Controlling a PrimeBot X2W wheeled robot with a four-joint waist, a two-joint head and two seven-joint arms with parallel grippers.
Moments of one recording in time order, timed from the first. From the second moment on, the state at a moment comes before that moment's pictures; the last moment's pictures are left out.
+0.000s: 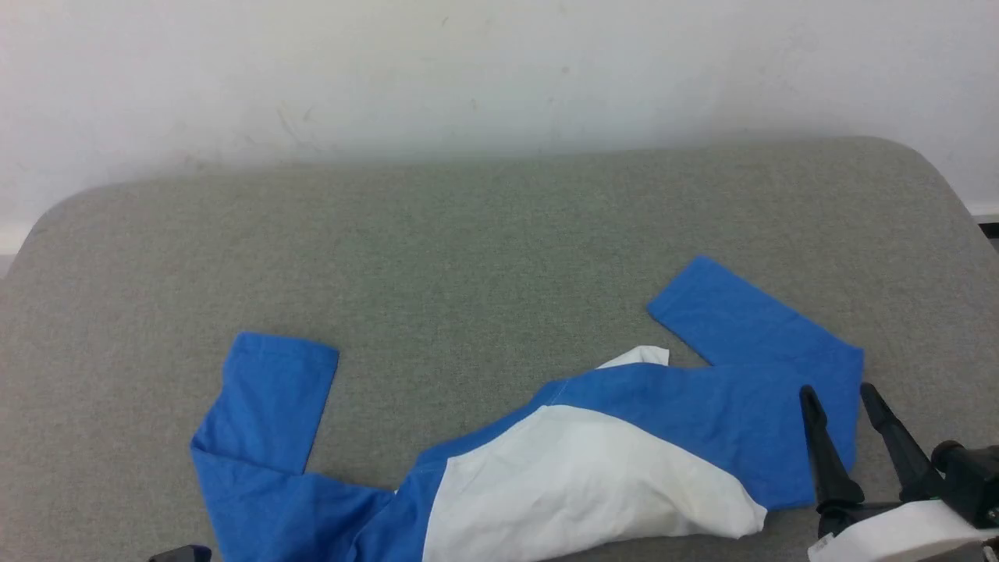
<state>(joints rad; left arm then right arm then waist) 0.26 0.34 -0.18 0.07 -0.52 0.34 0.33 0.19 -0.05 -0.08 -0.17 0.23 0.13 0.00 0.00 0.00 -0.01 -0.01</state>
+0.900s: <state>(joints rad) -0.18 0.39 -0.48 0.25 -0.43 -0.06 0.44 0.17 -0.05 -0.03 -0.19 0.23 0.13 0.03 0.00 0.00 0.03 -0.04</state>
